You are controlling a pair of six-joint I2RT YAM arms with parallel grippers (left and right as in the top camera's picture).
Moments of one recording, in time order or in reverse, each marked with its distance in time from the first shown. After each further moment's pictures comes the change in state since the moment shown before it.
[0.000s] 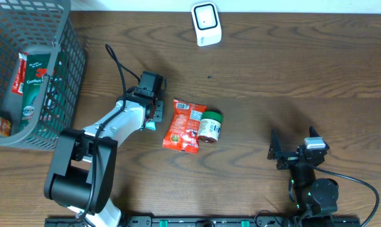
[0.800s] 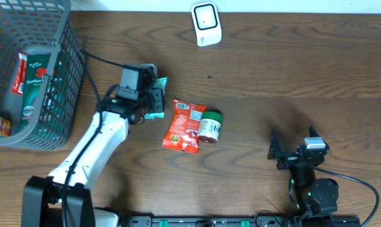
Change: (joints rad) left arm 0.058 -0.275 -0.002 -0.012 0.340 -0.117; right arm 0.000 0.000 0.000 0.000 0.000 0.000
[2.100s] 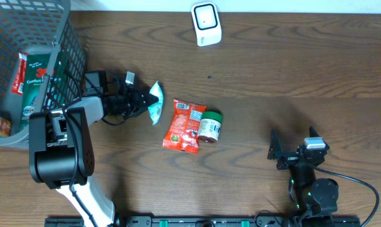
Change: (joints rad) left arm 0.365 0.450 0.000 0.244 0.829 -0.055; right arm 0.000 0.000 0.000 0.000 0.000 0.000
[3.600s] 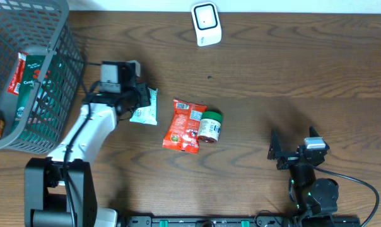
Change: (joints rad) left arm -0.225 -0.352 0.000 -0.164 -0.748 0.091; right arm 0.000 0.000 0.000 0.000 0.000 0.000
